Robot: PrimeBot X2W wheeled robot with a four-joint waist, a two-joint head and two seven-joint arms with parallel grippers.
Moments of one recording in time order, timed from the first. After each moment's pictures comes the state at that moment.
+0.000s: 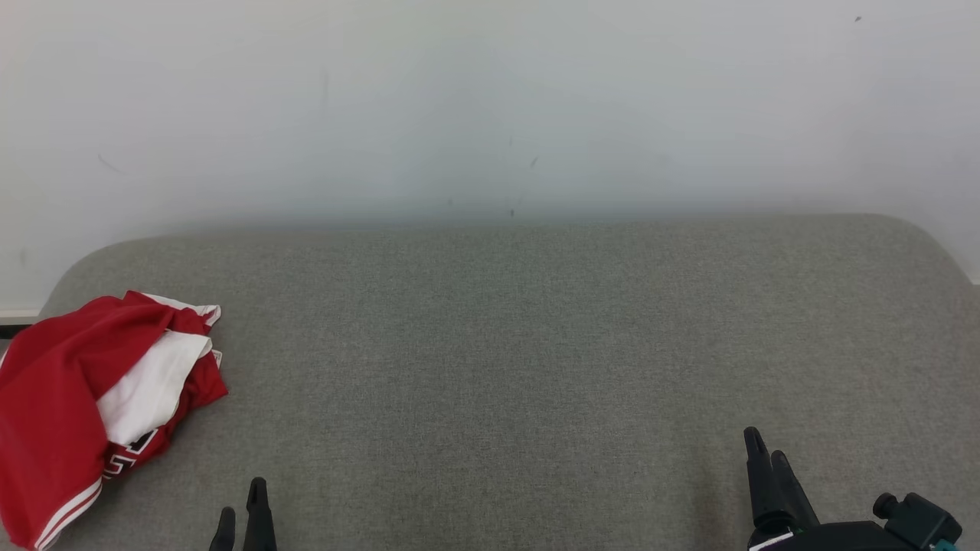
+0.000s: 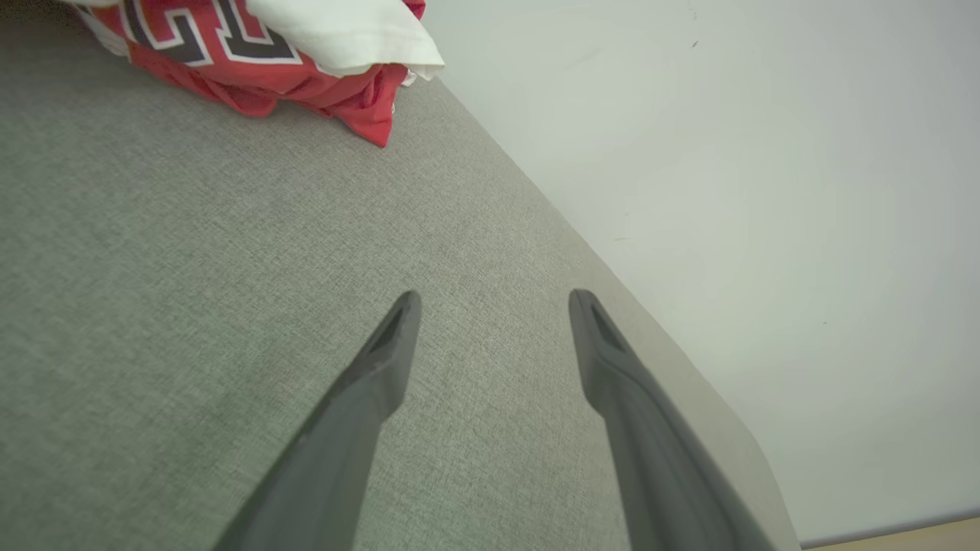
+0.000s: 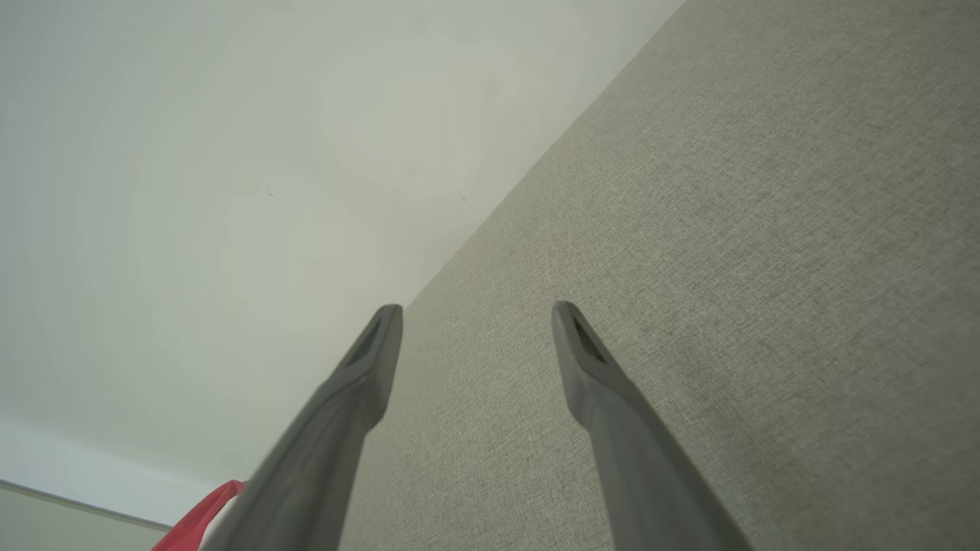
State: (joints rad) left arm 0.01 0.05 0.02 0.29 -0.91 -0.08 -0.09; right arm -0.02 -0.06 0.05 0.28 0.97 0.13 -0.09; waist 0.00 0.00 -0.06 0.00
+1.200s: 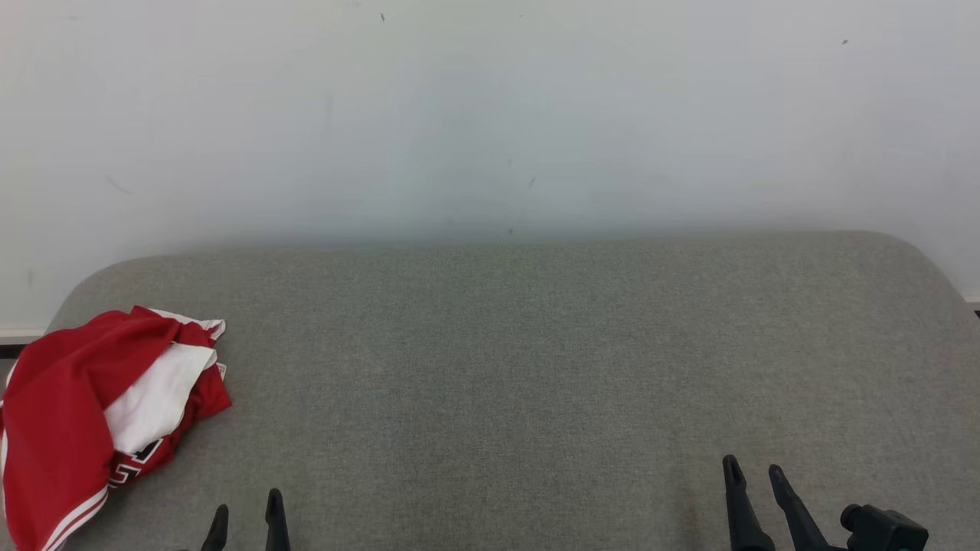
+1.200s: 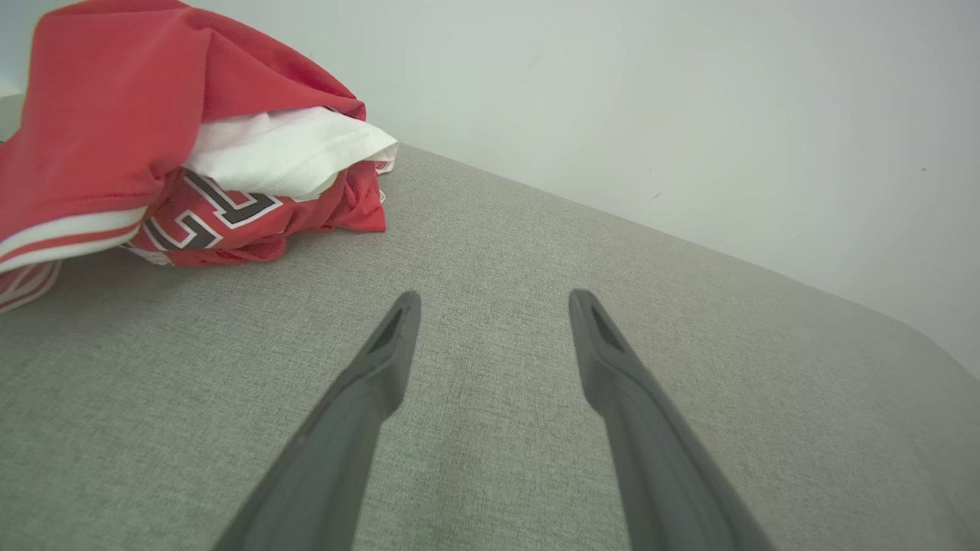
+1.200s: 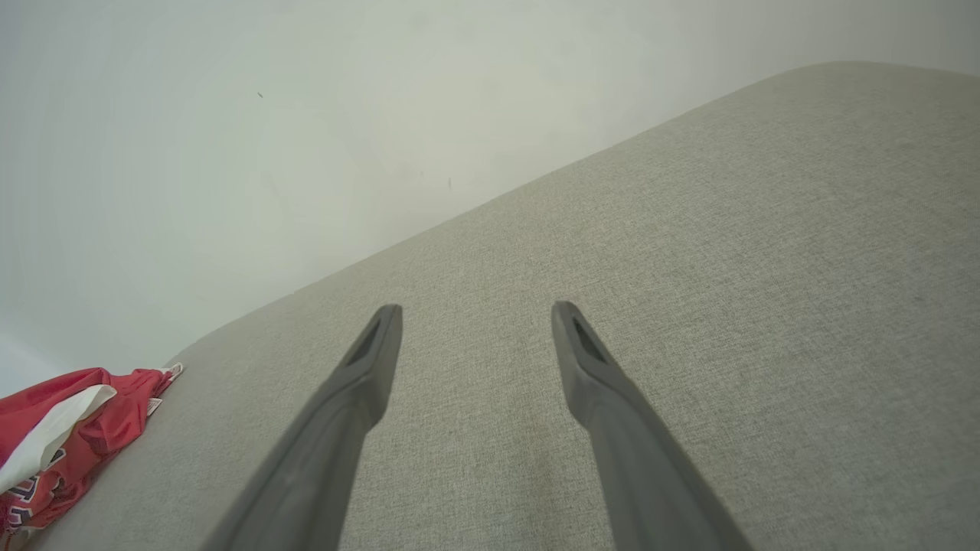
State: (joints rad) left arm 0.03 0.05 0.01 0.31 -0.41 -0.07 -0.19; right arm 0.02 -0.07 0.07 0.32 0.54 0.13 -0.16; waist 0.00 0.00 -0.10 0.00
